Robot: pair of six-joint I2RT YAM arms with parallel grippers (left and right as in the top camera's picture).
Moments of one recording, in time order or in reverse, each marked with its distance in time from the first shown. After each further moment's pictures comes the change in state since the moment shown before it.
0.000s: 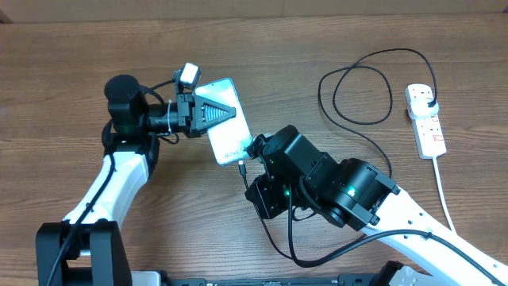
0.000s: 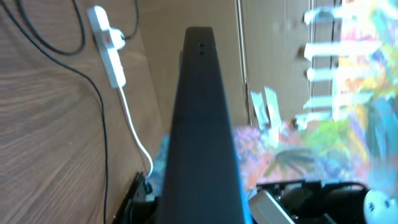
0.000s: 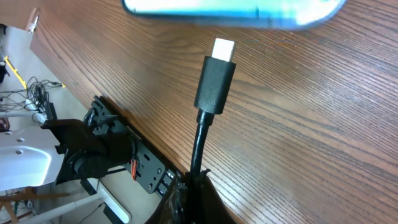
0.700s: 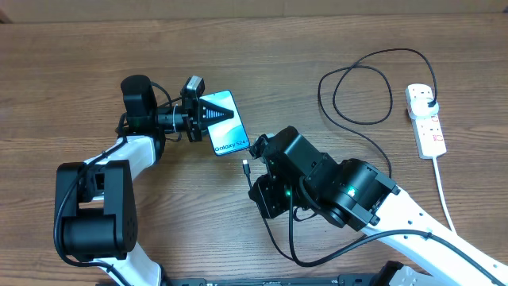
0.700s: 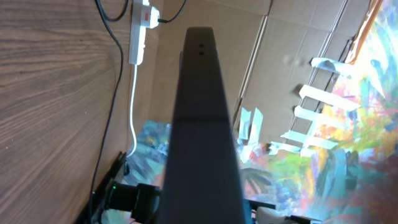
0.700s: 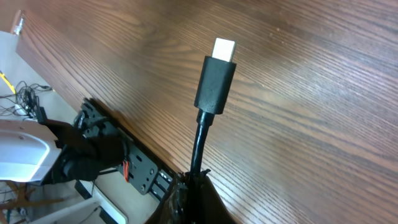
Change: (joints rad) left arm 0.009 0.303 0.049 0.005 0.060 -0.122; right arm 0.002 0.000 0.000 -0.013 0.034 0.015
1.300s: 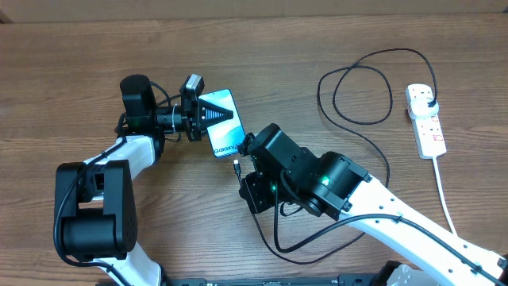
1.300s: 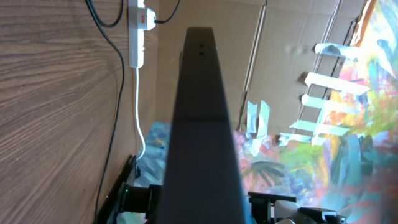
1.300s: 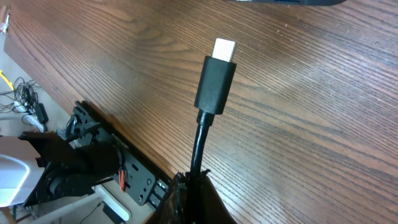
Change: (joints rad) left arm 0.000 0.000 0.000 0.000 0.014 0.100; right arm 0.006 0.101 -0.008 0.060 -0.016 0.012
